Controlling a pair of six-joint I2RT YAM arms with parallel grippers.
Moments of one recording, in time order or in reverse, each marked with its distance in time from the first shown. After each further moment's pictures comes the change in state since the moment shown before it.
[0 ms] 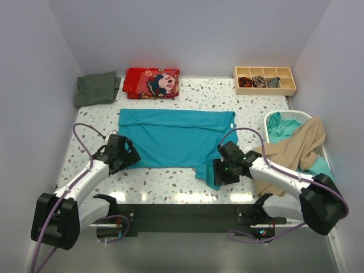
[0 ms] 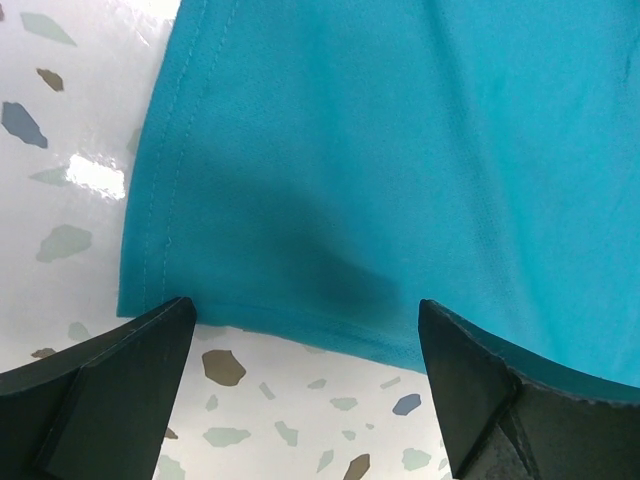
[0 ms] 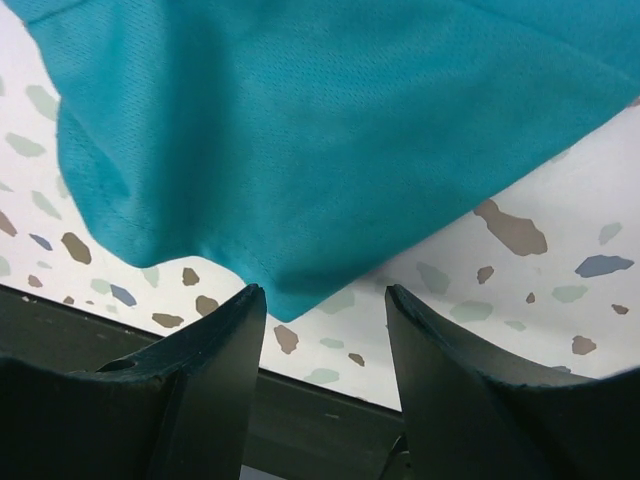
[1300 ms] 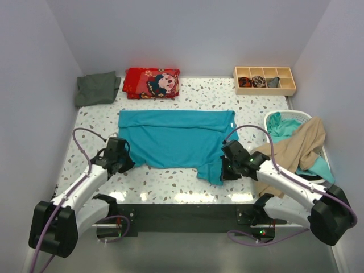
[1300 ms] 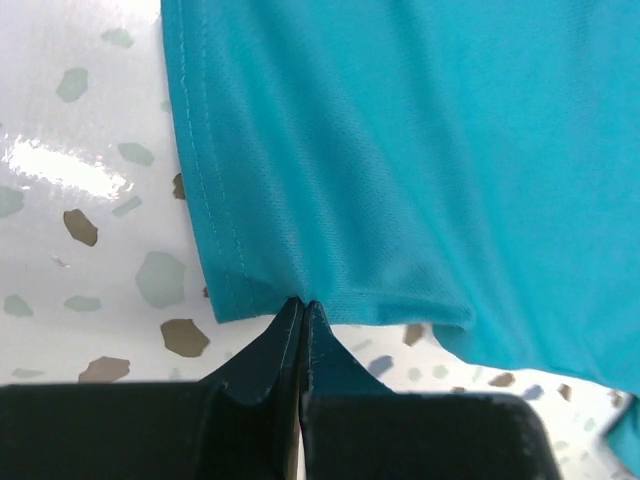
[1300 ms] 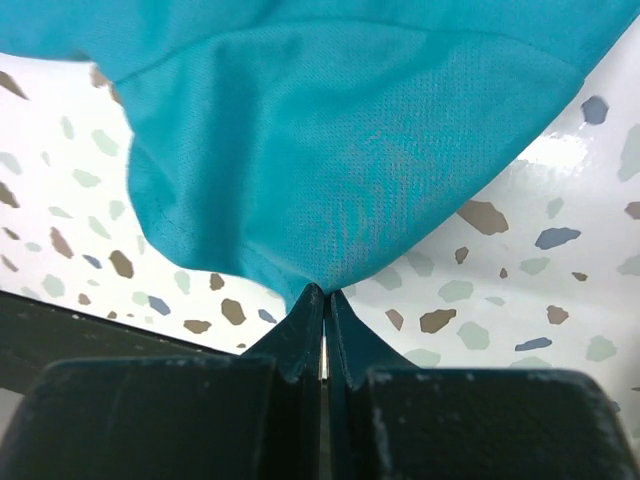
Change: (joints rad) left arm -0.026 -0.058 -0.066 0.024 0.072 -0.053; right arm 0.000 -0.107 -0.003 -0.040 0.070 0.085
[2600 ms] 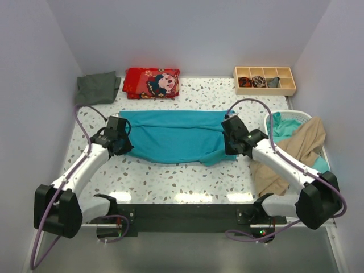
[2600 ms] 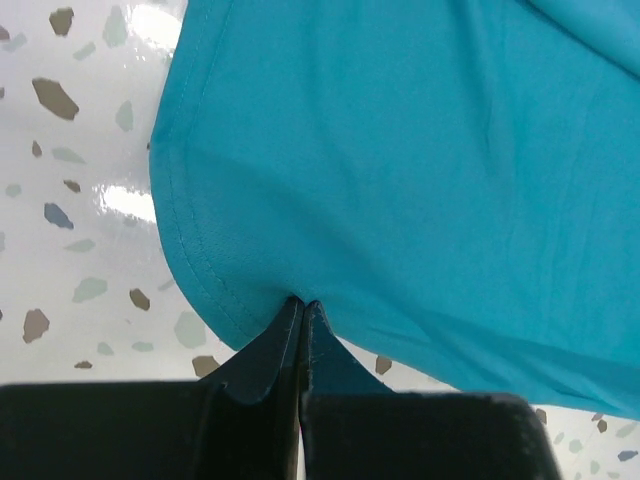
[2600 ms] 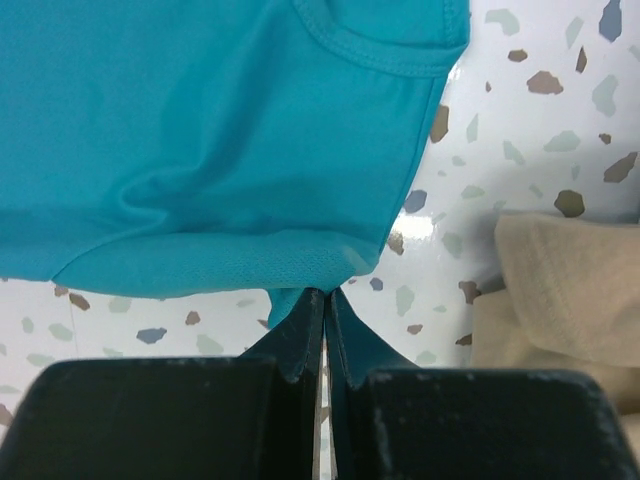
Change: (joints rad) left arm 0.009 0.161 0.351 -0.204 -0.075 0.147; right arm -0.124 0.173 0.326 -0.064 0.308 -0.243
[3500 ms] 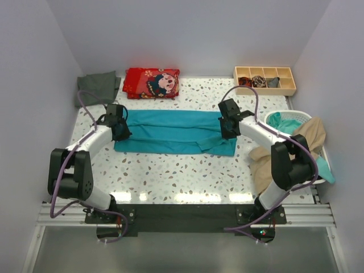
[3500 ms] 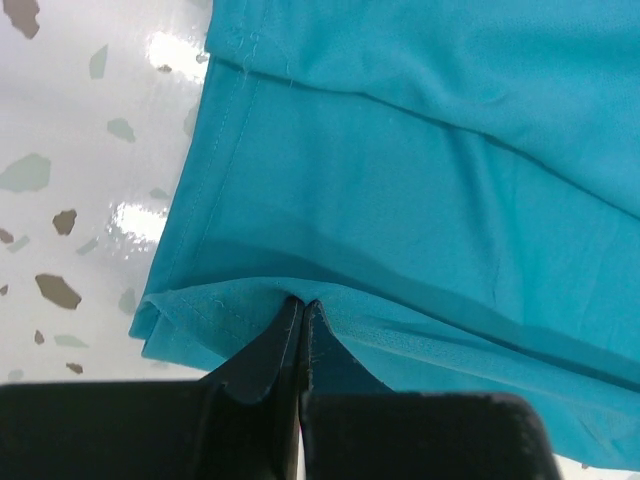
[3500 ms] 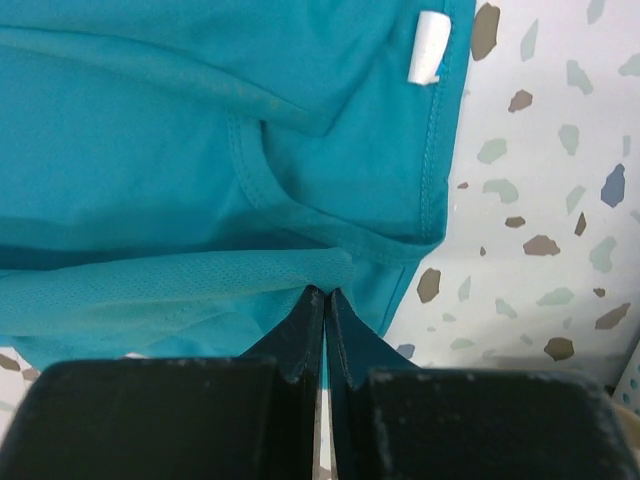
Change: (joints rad) left arm 0.139 0.338 0.129 0.240 0.040 0.141; right arm -0.168 0.399 0.212 0.145 -0.076 -0.155
